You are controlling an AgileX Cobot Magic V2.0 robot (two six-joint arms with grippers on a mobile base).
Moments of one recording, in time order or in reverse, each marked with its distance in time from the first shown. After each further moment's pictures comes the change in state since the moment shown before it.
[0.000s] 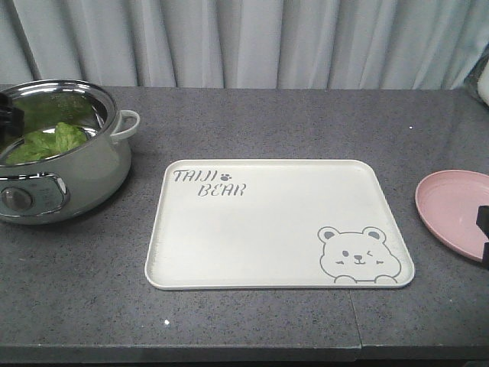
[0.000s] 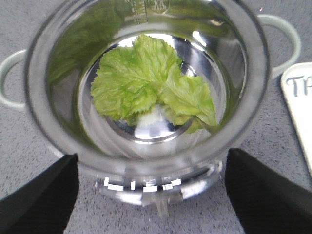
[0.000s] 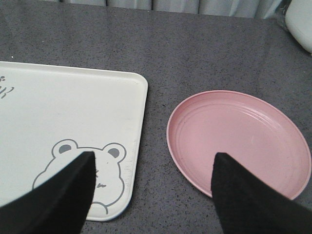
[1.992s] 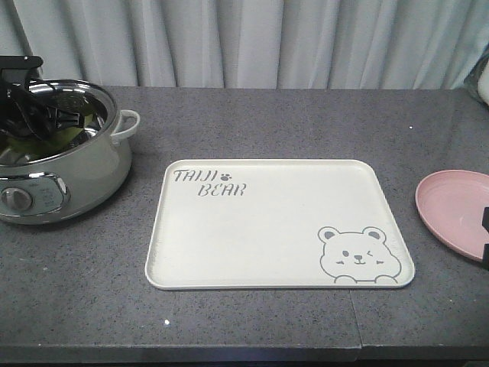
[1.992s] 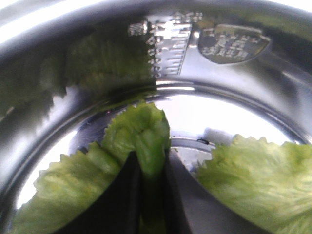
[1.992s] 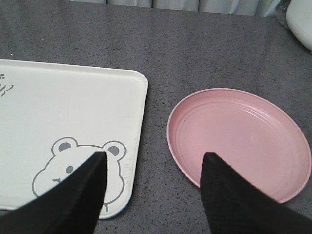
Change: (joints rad) left arm 0.080 0.646 -0.383 -0.149 -0.181 0.082; right arm 0.000 0.000 0.000 0.000 0.006 0.000
